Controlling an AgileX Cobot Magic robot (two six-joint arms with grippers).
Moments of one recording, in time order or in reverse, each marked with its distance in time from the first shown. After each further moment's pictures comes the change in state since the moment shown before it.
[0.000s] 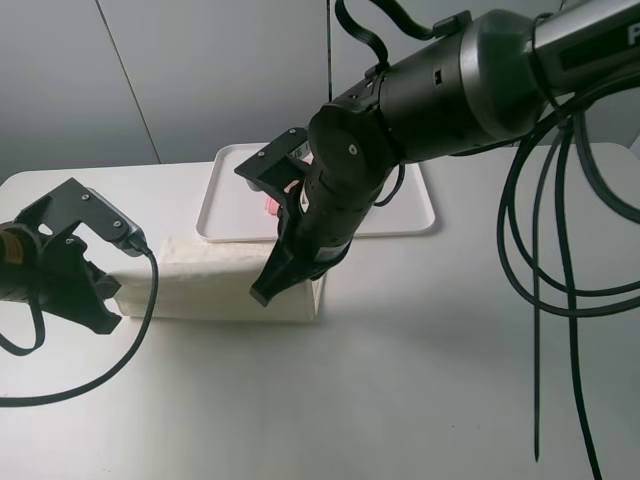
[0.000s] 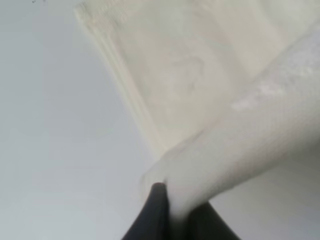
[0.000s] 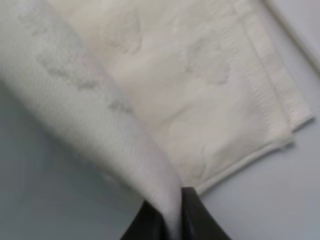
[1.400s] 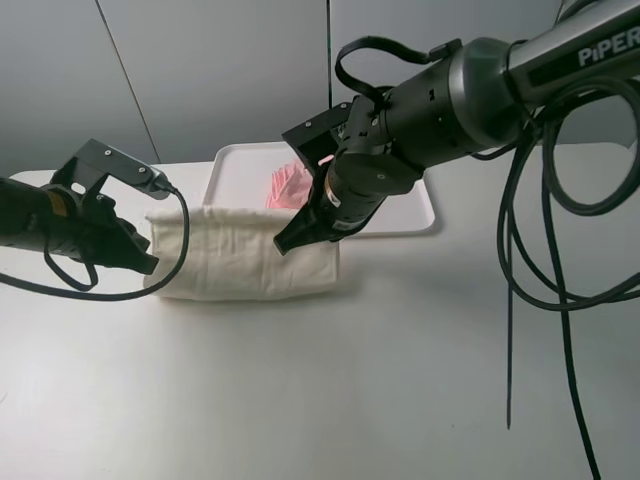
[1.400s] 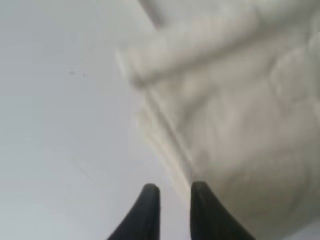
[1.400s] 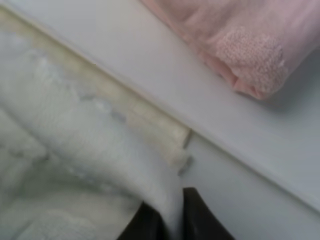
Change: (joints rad) left arm 0.009 0.193 -0.191 -0.157 -0.056 -0.010; right arm -0.075 0.064 0.000 -0.525 -0.107 0.655
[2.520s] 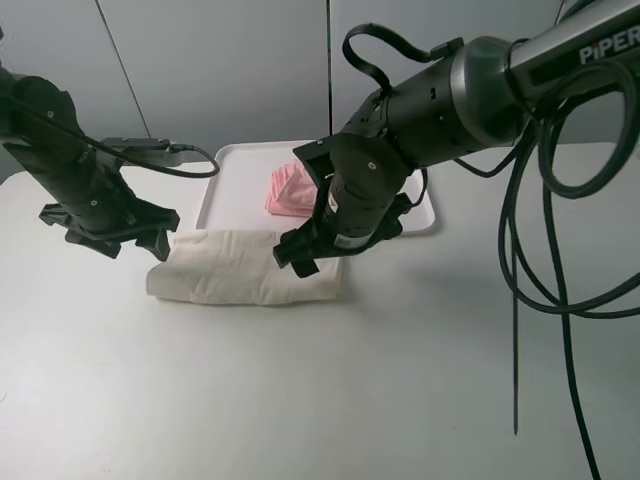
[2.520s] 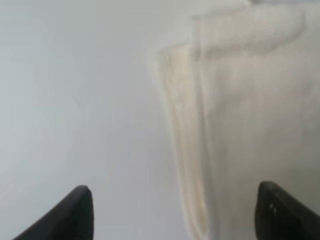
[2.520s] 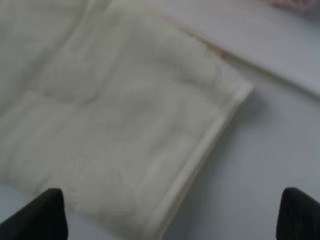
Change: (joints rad) left arm 0.000 0.220 -0.422 -0.074 0.636 -0.320; right arm -0.002 0.000 0.000 0.355 0.109 -0.190
